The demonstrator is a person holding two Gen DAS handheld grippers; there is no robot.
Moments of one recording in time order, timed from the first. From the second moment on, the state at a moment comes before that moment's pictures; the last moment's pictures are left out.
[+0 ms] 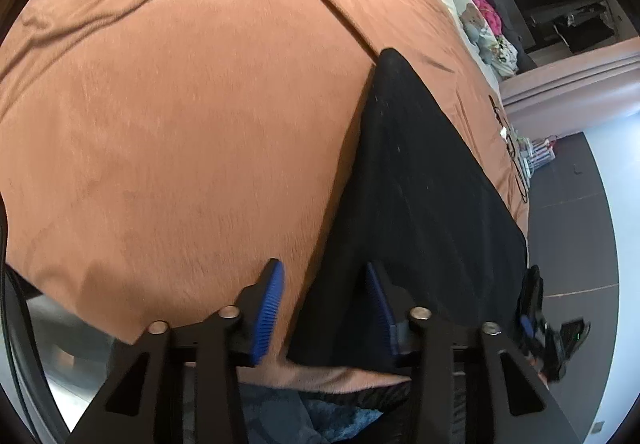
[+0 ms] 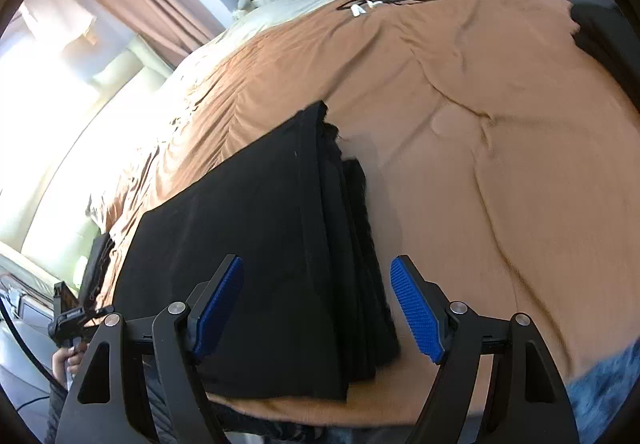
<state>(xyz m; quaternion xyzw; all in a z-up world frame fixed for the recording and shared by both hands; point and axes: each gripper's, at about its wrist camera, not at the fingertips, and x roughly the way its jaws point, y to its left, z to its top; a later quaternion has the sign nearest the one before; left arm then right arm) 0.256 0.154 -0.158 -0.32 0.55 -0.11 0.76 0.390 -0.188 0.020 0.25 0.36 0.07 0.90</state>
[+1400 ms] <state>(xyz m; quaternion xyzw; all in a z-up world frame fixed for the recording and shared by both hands) 0.229 0.153 -0.144 -0.38 0.52 -0.10 0.76 0.542 -0.136 0.036 0.19 0.41 0.15 0.88</state>
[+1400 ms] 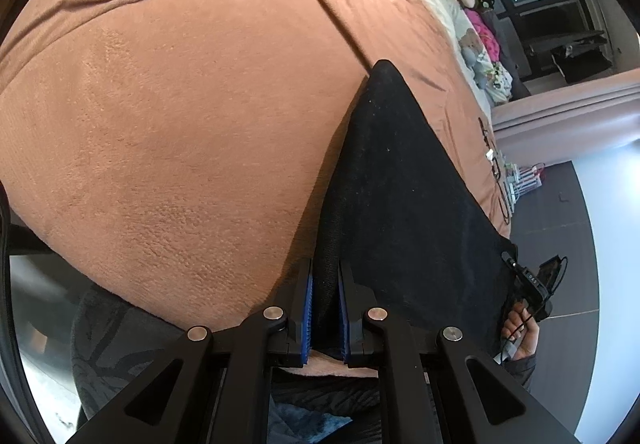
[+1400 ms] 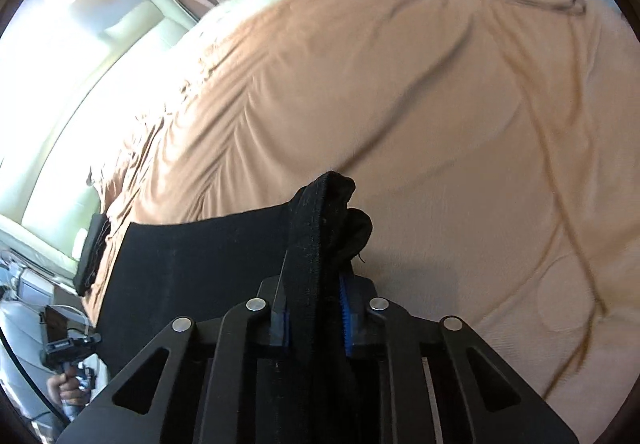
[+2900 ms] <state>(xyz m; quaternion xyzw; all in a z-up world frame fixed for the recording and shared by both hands) 0.209 0.152 -0.165 -0.39 0.52 -0.14 0.75 0.364 -0.146 0.001 0.19 0.46 0.08 0.86</state>
